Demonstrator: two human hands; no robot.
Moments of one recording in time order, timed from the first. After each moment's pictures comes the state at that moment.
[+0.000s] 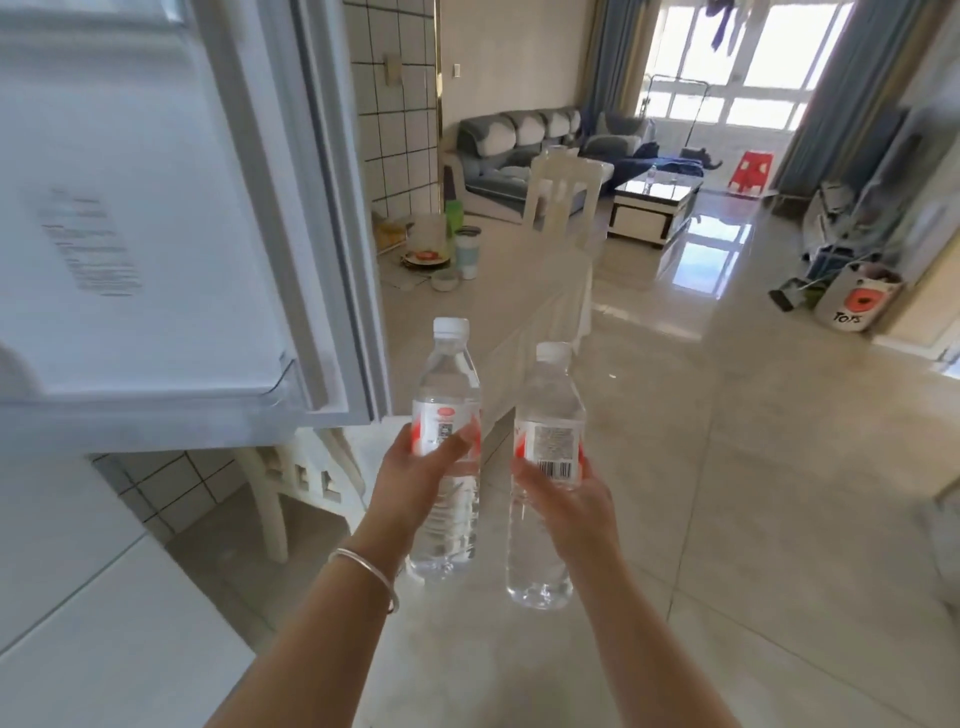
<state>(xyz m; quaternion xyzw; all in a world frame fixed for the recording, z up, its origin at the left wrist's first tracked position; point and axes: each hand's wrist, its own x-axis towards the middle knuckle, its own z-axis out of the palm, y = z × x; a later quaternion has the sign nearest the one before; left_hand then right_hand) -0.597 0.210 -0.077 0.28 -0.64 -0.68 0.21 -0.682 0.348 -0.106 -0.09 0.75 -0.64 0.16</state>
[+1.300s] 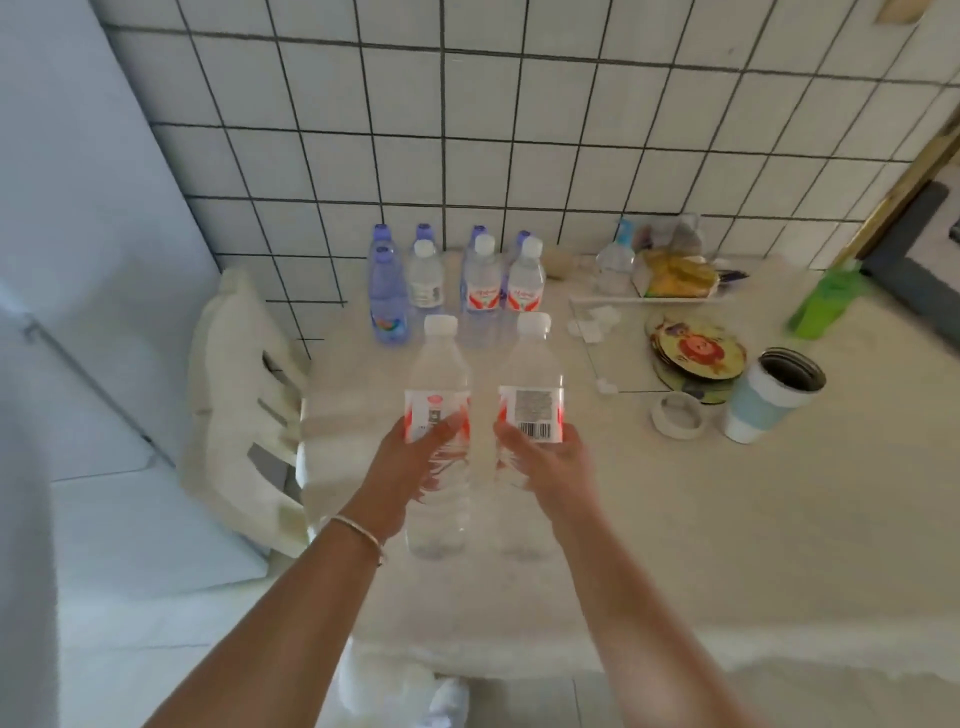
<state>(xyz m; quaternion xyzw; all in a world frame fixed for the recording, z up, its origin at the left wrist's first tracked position) -0.968 -0.130 -0.138 0.55 -0.39 -0.58 0.46 -1.125 -0.125 -0.143 -0.38 0.65 -0.45 0.48</state>
